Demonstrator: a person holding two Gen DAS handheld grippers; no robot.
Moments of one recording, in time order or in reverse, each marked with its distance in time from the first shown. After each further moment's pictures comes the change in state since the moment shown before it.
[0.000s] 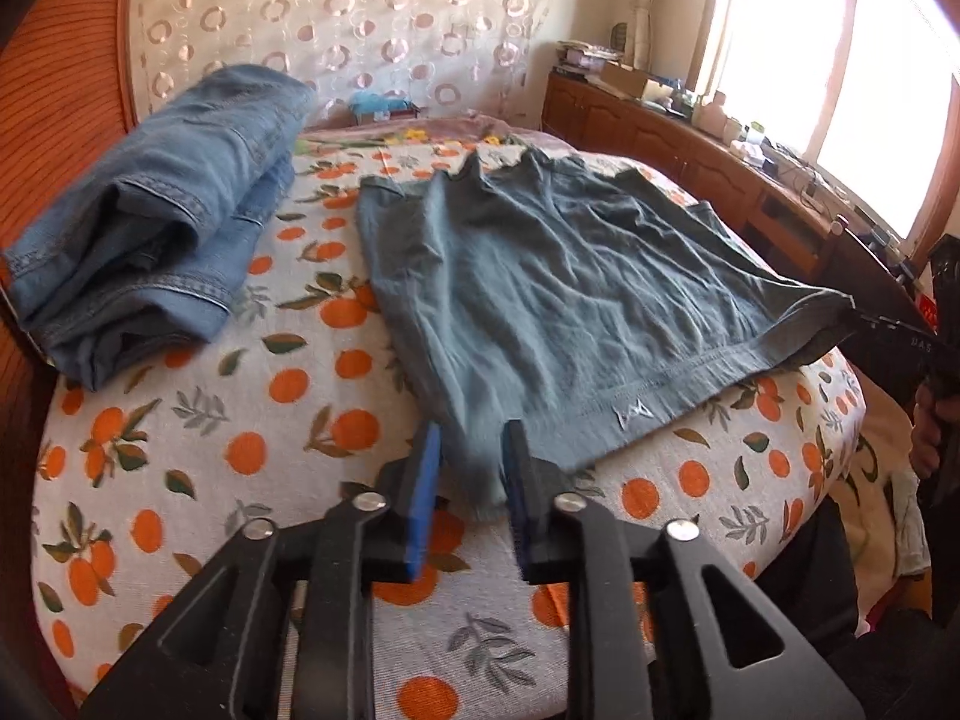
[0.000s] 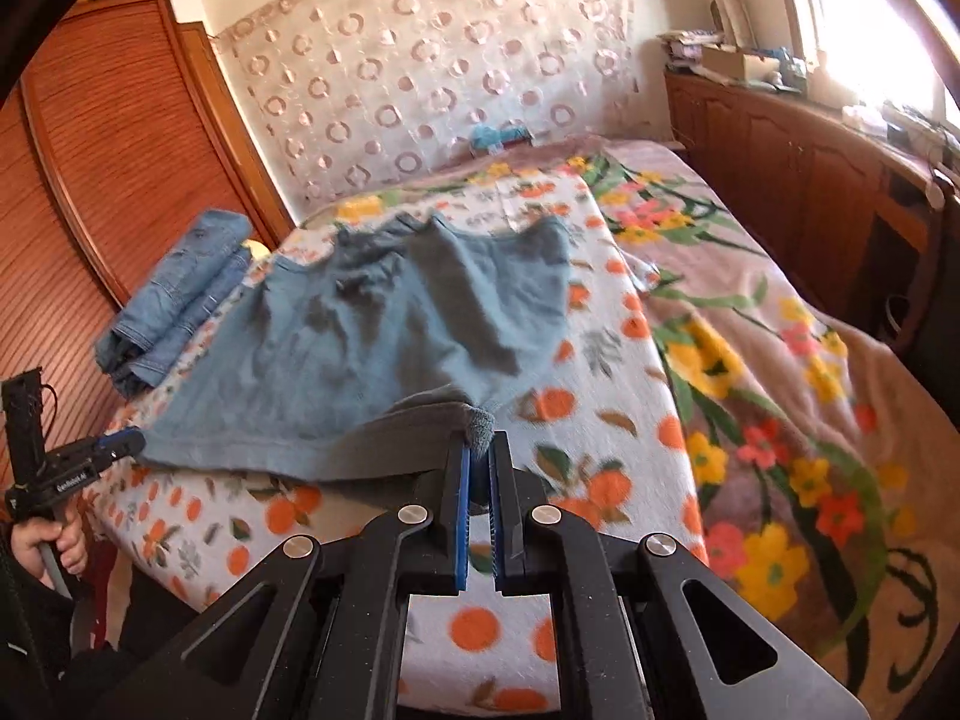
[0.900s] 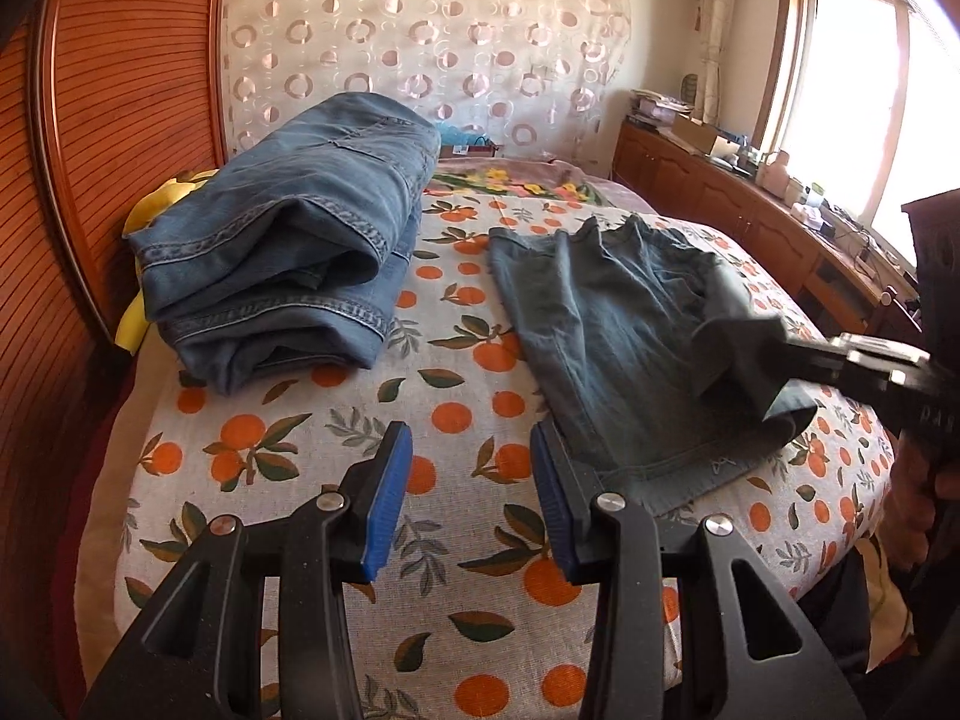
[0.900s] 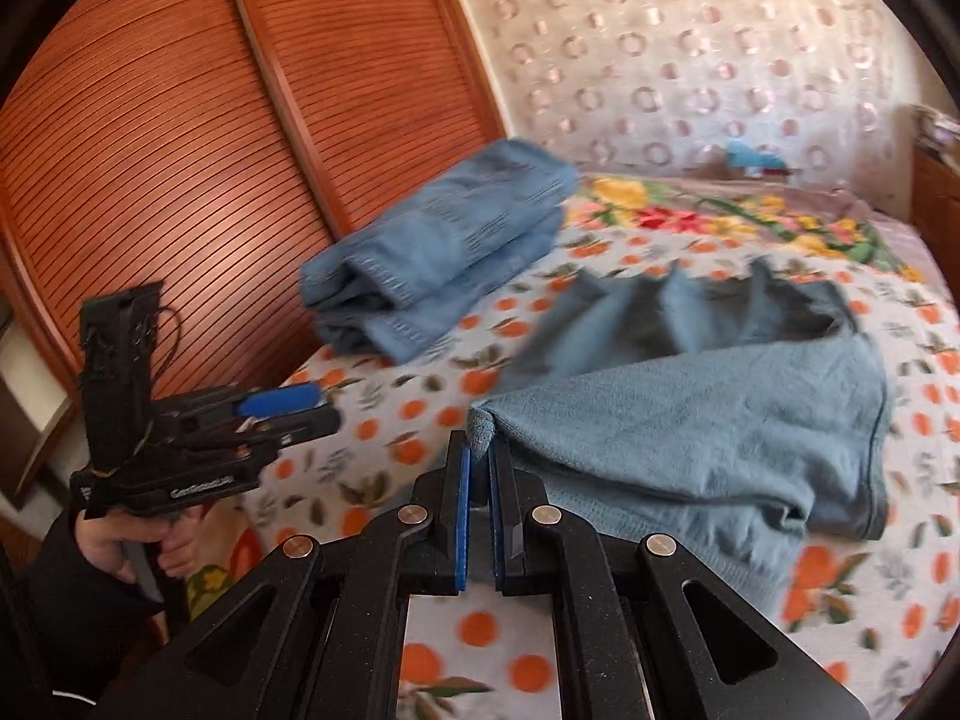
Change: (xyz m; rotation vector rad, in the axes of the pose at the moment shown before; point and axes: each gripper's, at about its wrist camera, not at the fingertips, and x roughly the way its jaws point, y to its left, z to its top) left arm -0.030 0.054 0.002 -0.109 -0.088 0.122; right arm 0.124 0.199 0.038 -0.327 0.084 0.428
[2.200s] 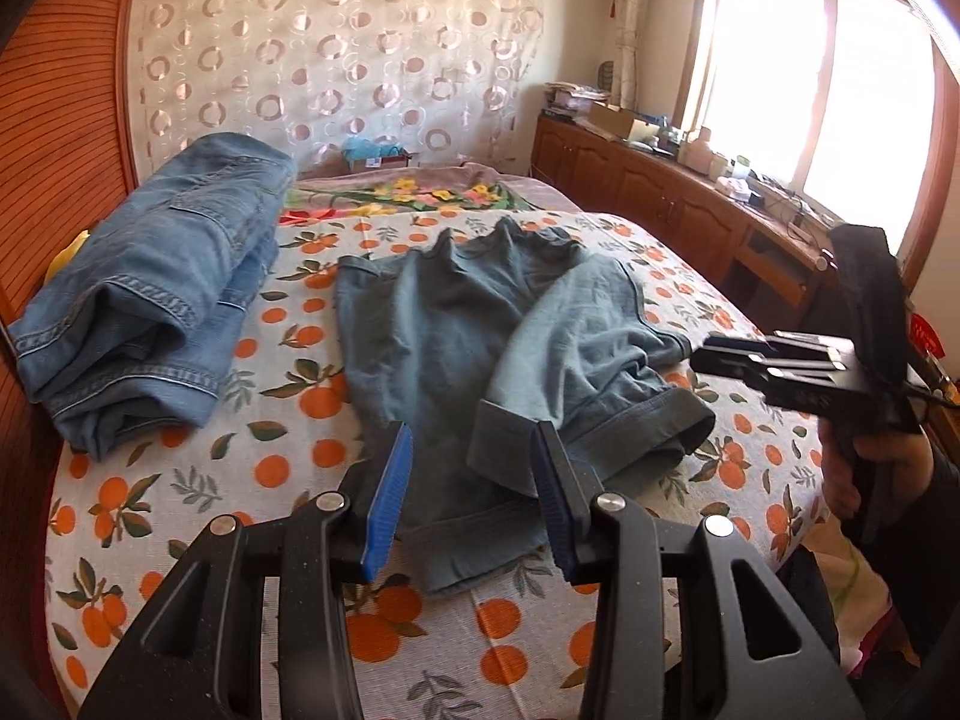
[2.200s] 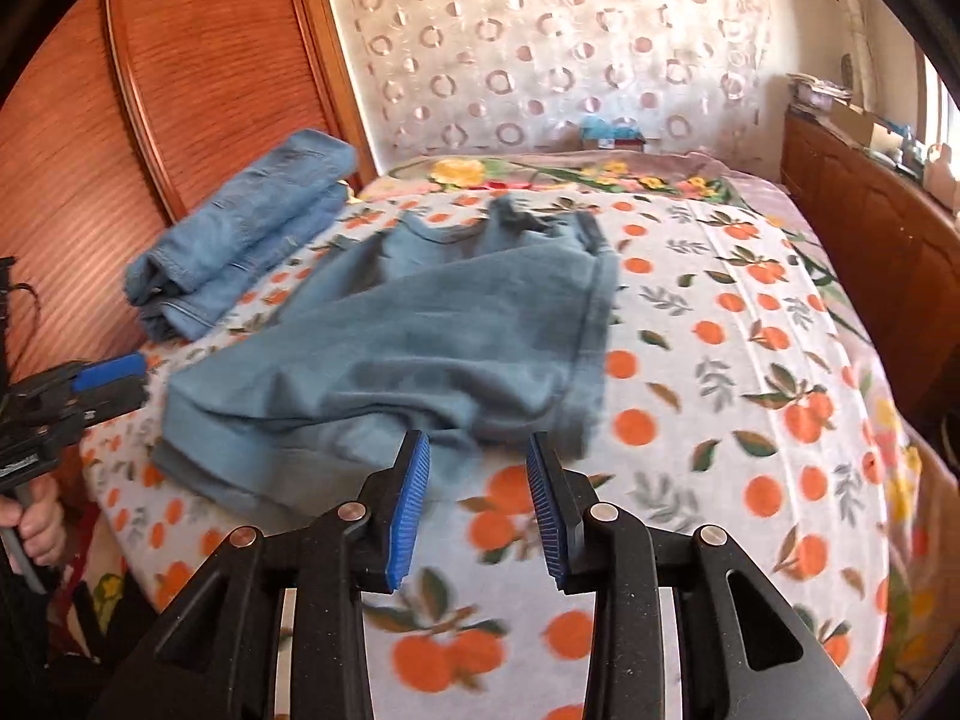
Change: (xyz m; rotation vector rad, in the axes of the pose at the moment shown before) left arm 0.010 -0.081 0.016 0.120 -0.008 -0.147; right arm -0.030 -0.088 -0.036 0.101 0.025 -0.340
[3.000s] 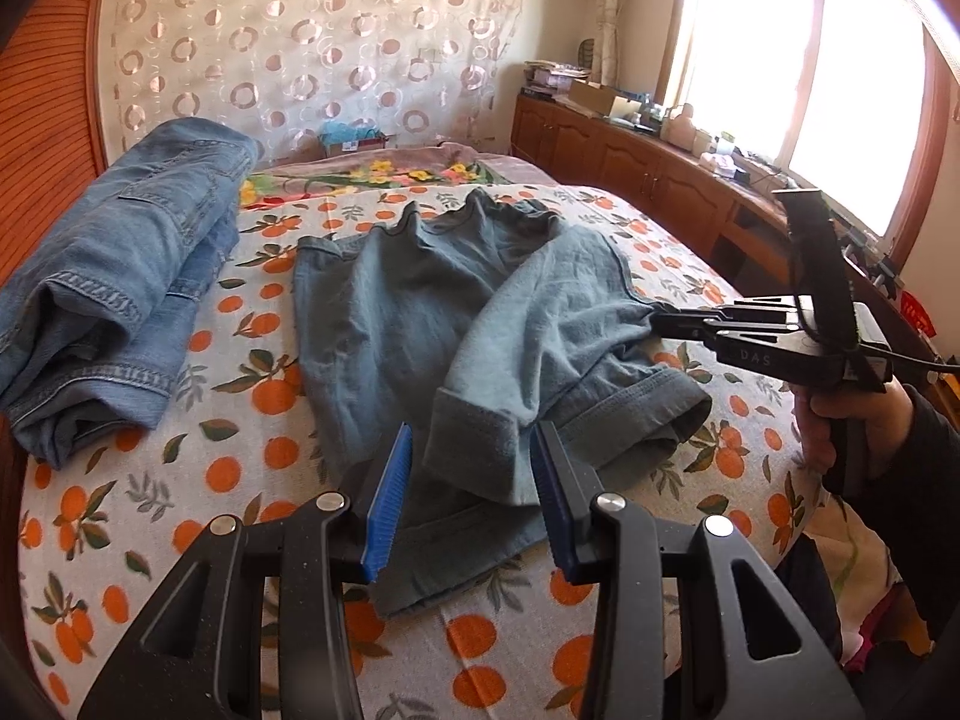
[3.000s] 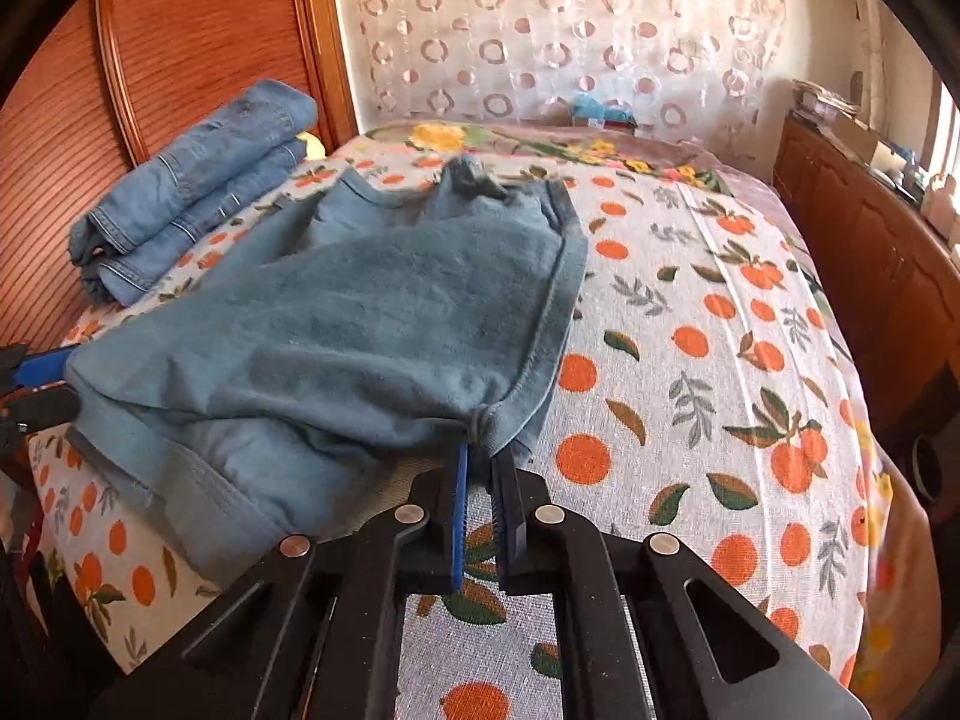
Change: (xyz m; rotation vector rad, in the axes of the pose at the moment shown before) left arm 0.024 -0.009 -0.001 0.029 0.043 -0.047; right arm 0.032 -0.008 0.016 -0.070 0.063 -0.060
